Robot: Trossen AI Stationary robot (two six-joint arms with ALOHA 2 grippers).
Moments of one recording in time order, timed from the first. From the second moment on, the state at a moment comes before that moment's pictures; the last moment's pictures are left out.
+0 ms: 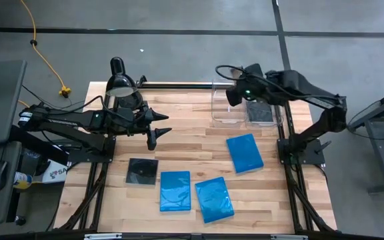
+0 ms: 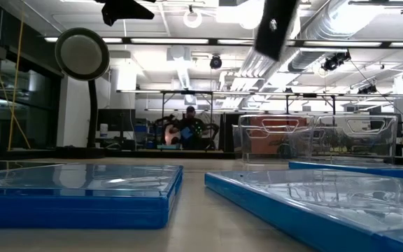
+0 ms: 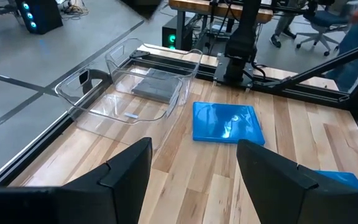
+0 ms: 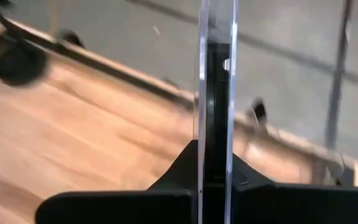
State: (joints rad) left arm -0.08 0.96 0.89 -0.24 -0.35 -0.19; right arm -0.15 1.50 1.89 -1.41 0.66 0.80
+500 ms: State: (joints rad) left arm -0.08 0.96 0.89 -0.27 -0.32 -0.19; right arm -0.40 1.50 1.52 -1.42 0.52 0.83
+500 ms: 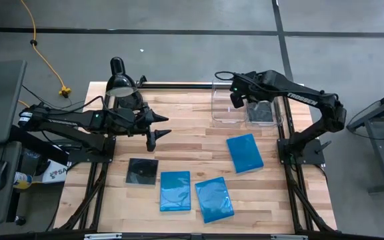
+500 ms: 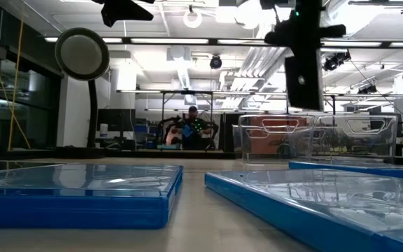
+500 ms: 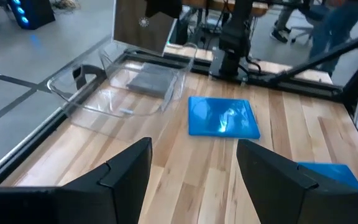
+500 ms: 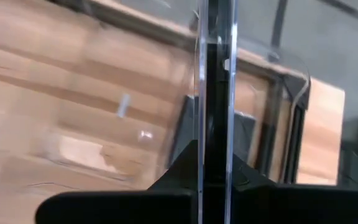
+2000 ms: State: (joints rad) left arm -0.09 0.96 0.89 -0.48 -0.33 -0.14; right arm -0.79 1.50 1.18 -1.25 0.34 0.53
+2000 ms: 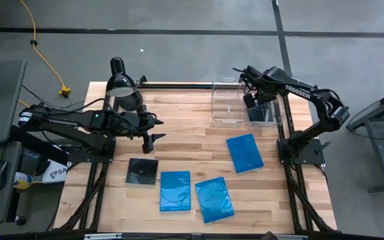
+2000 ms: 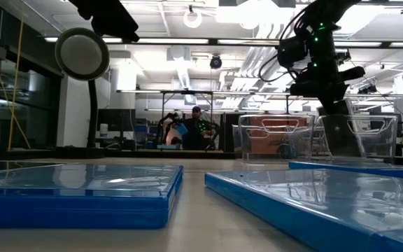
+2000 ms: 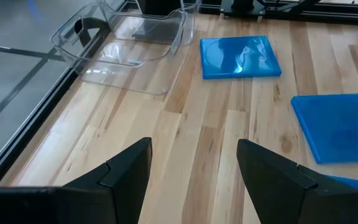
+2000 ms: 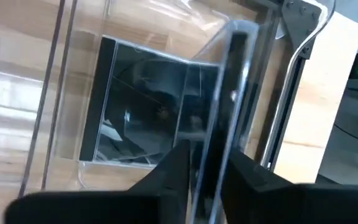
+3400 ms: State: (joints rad) left arm -0.09 0.96 0.89 -0.53 -0.30 -0.15; right arm -0.80 1.50 1.03 -1.14 0.26 0.59
